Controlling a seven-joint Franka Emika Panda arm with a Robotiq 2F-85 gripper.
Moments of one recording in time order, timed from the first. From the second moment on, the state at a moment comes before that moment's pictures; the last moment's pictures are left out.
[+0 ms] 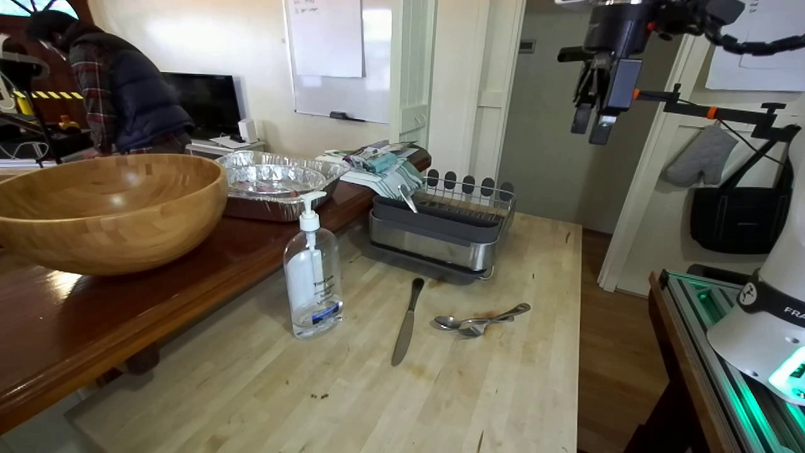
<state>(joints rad) 0.11 -0.68 0.01 -2.55 0.02 1.91 -0.15</state>
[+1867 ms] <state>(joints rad) 0.19 -0.20 -0.01 -2.59 0.08 2.36 -0.58</state>
